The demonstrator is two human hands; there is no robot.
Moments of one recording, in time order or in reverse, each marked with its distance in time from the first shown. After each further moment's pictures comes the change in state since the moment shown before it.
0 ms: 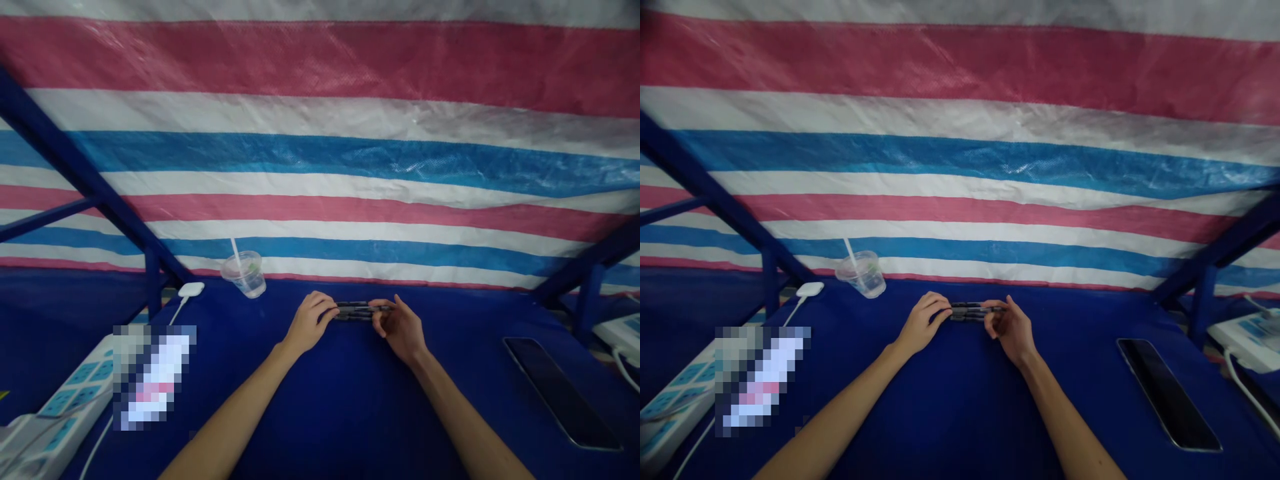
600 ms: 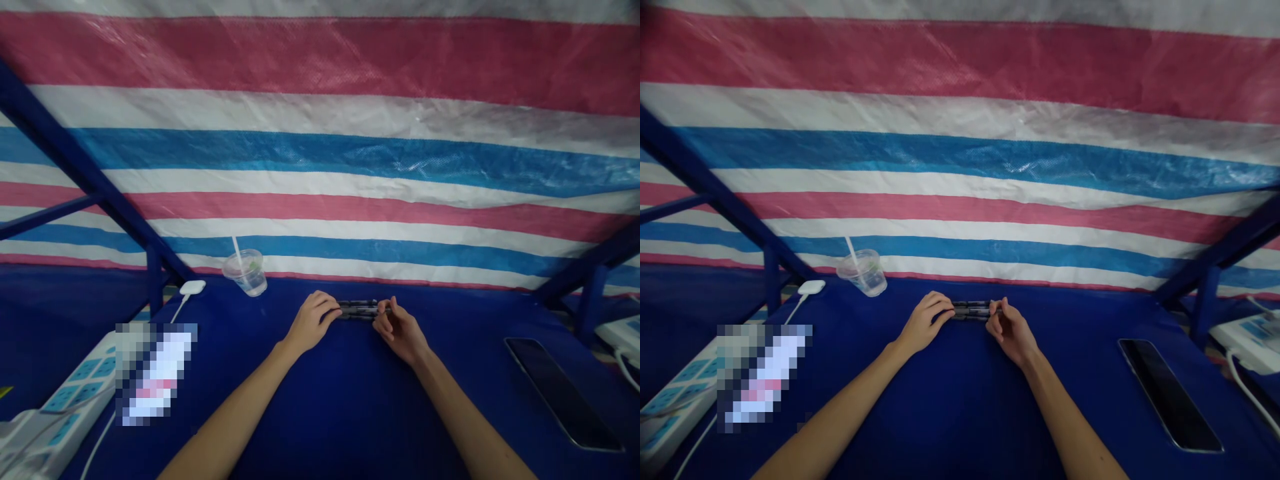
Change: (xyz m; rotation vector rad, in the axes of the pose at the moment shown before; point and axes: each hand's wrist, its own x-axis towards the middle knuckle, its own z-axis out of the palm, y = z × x) left_hand 0.000 0.003 -0.001 -0.029 -0.056 0.009; right_hand -0.001 0.006 -0.004 0.125 -0.080 -0.003
